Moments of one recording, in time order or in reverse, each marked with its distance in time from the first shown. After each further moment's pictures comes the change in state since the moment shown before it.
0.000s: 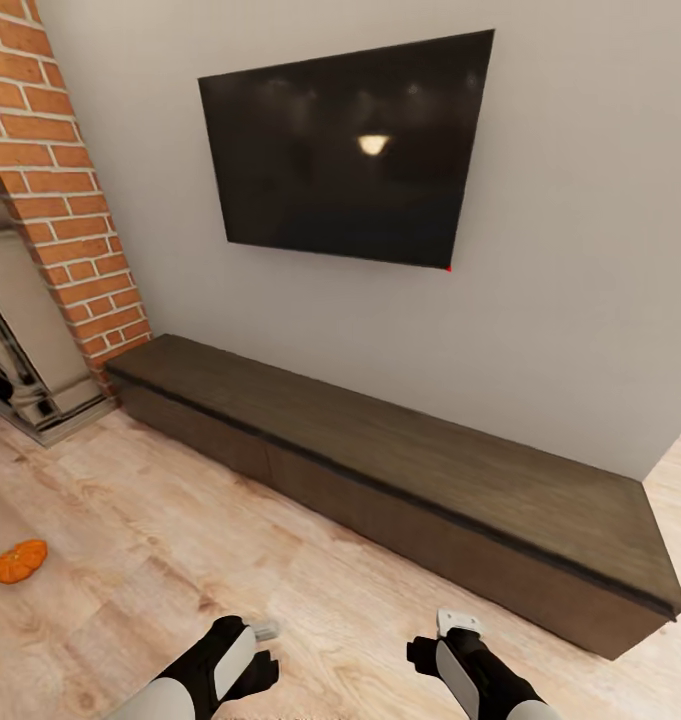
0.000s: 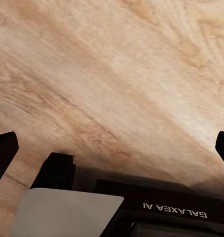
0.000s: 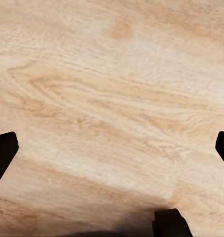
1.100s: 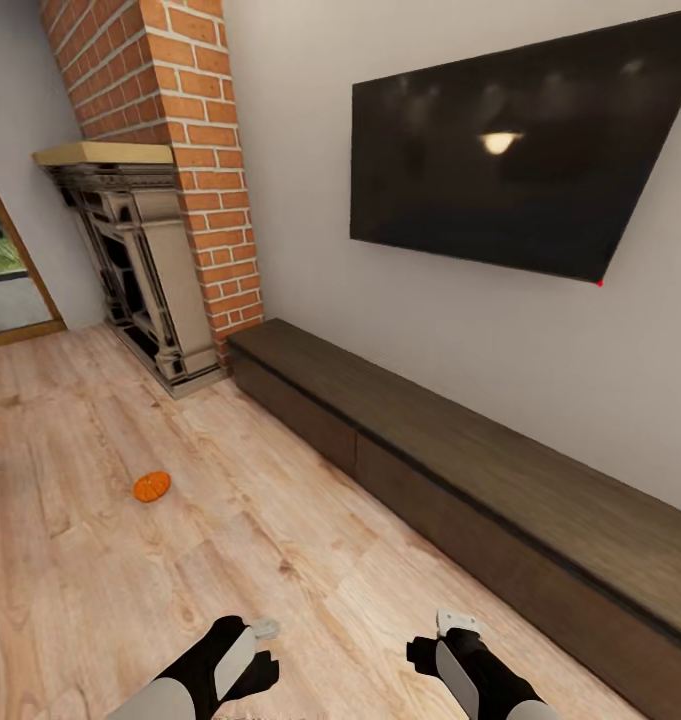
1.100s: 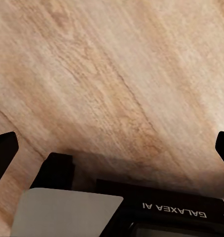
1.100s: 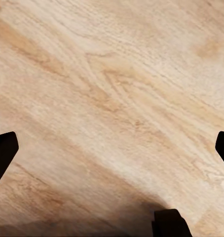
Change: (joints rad) left arm 0.000 -0.001 0.000 0.000 0.000 -0.001 0.000; right arm 0.000 0.000 0.002 0.000 0.002 0.000 0.000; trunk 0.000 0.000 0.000
